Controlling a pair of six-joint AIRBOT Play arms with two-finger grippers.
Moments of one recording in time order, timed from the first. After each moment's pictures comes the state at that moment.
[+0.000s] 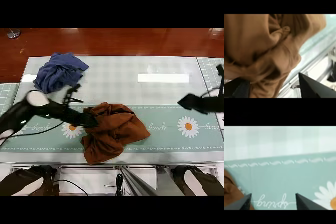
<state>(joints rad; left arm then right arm) -0.32 -1.16 0.77 0.78 -1.17 -1.27 -0.30 -0.83 0.78 -1.13 1.15 1.37</state>
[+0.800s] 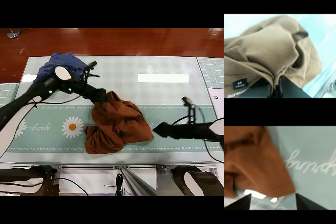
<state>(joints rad) -0.35 -1.54 1.21 0.75 -1.05 -1.25 -0.08 -0.71 0.41 -0.93 1.15 1.34</state>
